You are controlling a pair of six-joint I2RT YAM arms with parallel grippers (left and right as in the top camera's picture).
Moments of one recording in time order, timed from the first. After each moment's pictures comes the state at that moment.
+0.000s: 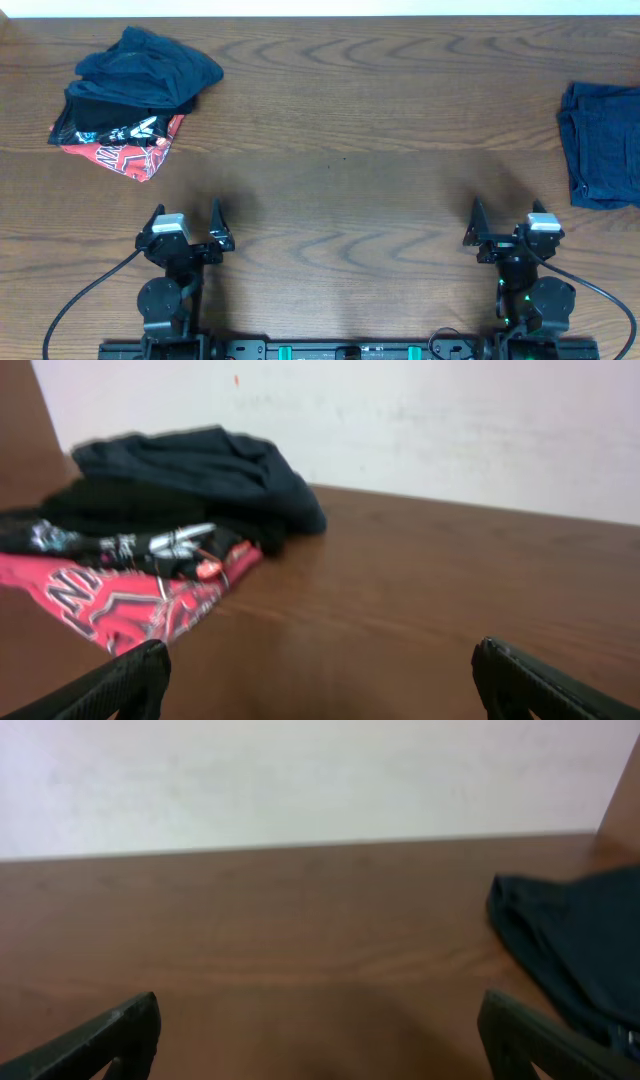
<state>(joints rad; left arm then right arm) 0.06 0.01 0.04 -0.15 0.03 -0.13 -0.07 0.03 0.04 -0.13 -0.06 0.07</state>
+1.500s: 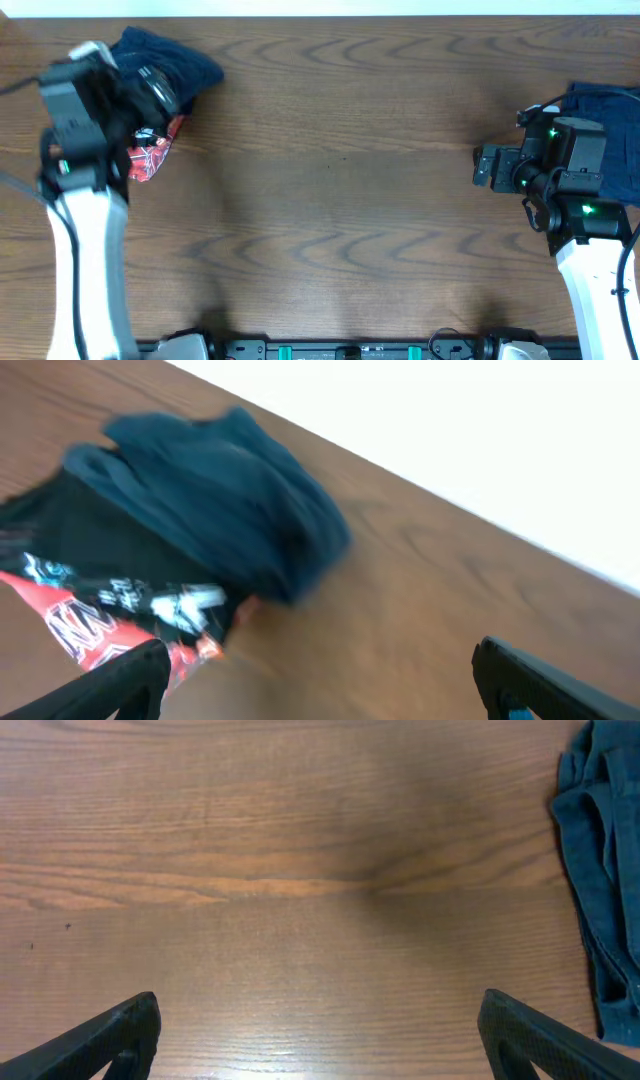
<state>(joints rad) 0.24 1.37 1.28 -0.51 0.12 -0.33 -0.07 1.14 0.93 -0.62 -0.09 0.05</state>
